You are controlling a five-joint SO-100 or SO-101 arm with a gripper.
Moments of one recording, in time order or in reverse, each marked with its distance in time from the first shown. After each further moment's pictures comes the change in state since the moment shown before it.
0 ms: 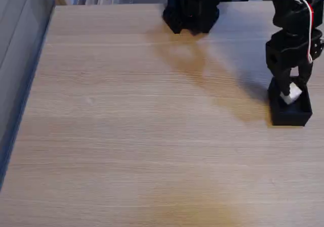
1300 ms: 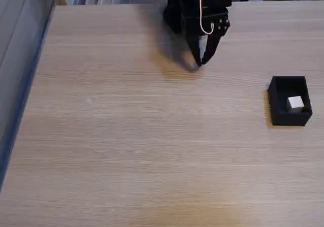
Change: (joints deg) arm 26.5 67.4 59.0 9.8 -8.3
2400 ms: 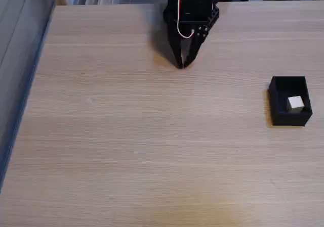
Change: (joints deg) arm 14.0 28.7 19.8 8.7 -1.8
